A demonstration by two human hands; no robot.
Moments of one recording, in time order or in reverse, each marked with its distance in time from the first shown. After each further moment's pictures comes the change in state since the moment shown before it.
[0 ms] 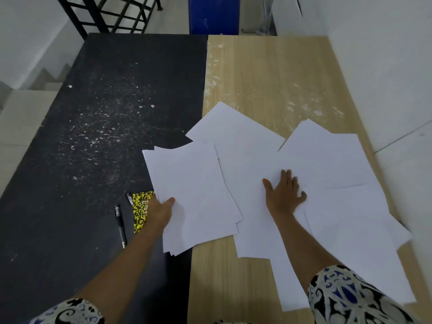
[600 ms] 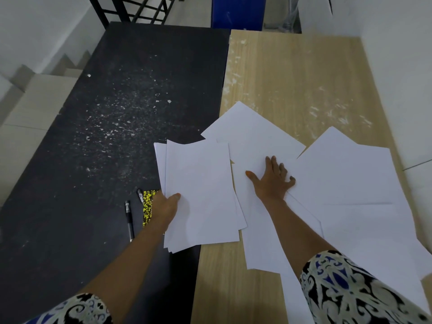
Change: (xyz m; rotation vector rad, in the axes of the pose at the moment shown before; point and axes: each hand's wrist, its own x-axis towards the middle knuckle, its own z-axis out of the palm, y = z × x) left_hand 0.024 0.000 -0.008 -0.020 0.043 -0.067; right_hand 0.024 -0.081 0.010 -0.058 -0.127 -0.223
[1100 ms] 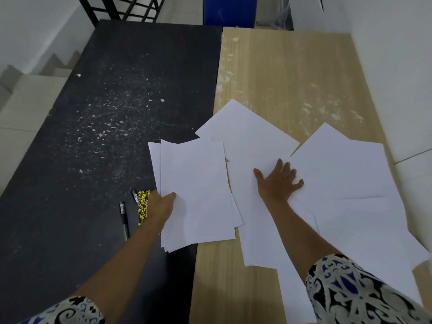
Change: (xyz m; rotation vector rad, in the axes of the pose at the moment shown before) left_hand 0.004 0.001 0.001 0.023 0.007 -0.014; right_hand -0.006 0.017 -0.004 -0.019 0.076 0.192
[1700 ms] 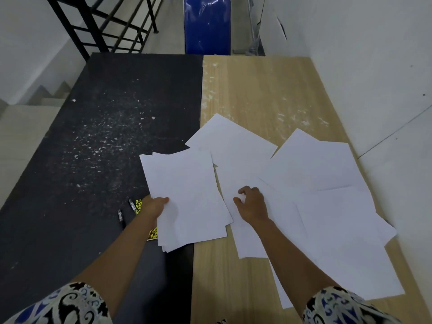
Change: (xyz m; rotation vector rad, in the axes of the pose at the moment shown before) left_hand -0.009 0.017 -0.018 -0.107 -0.167 -0.145; right_hand -0.086 0.014 -0.010 0.419 -0.170 -0.220
